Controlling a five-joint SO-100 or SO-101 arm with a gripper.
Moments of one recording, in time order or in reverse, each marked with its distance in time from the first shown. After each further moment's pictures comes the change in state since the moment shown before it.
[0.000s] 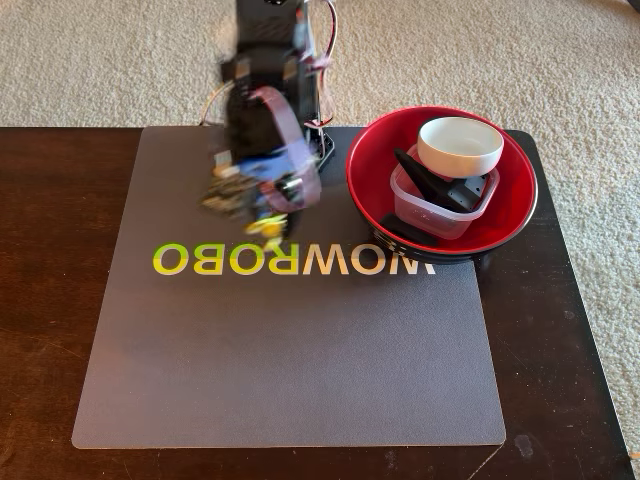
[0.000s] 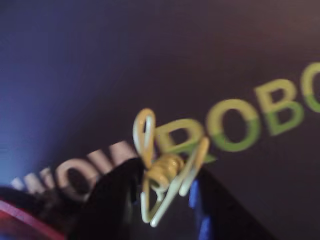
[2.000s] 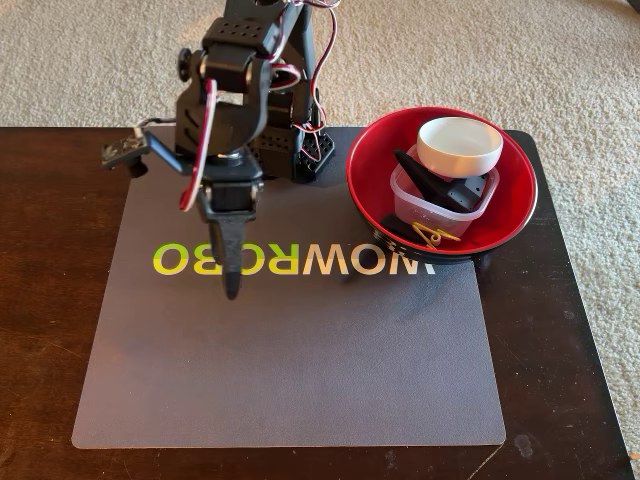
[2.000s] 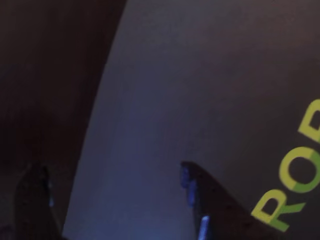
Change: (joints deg) arm 17.2 -4.2 -3.9 -20.1 -33.6
